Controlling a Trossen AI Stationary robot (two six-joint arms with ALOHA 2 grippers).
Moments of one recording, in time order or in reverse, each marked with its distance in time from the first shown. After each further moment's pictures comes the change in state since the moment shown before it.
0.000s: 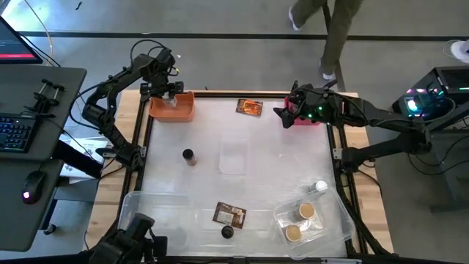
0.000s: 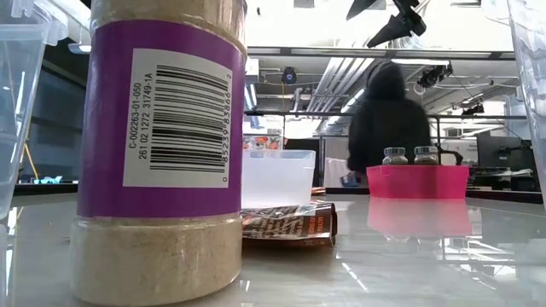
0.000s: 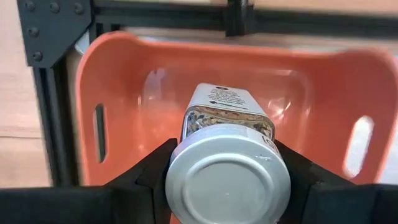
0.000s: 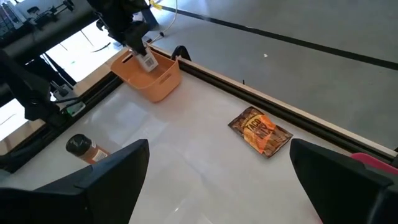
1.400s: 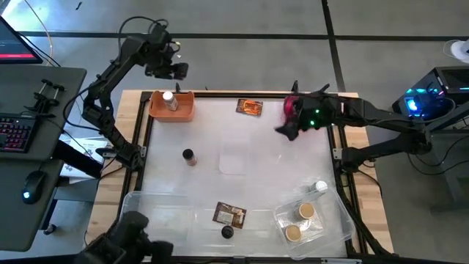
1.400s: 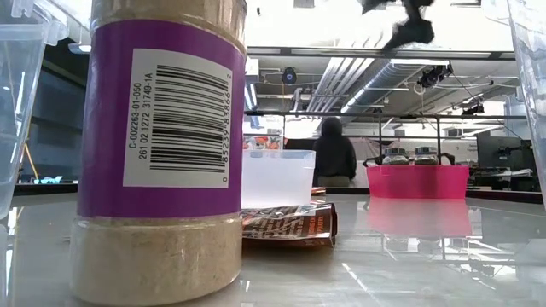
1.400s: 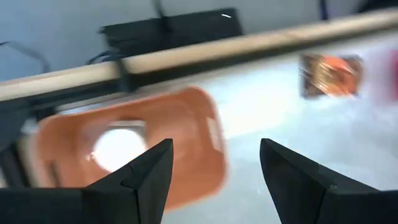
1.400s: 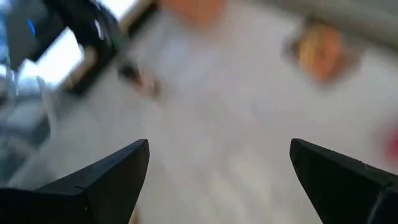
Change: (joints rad) left arm -0.058 -0.012 0.387 -0.143 0.208 0.176; right arm 0.000 0.000 0.000 -0.174 -0.351 0.127
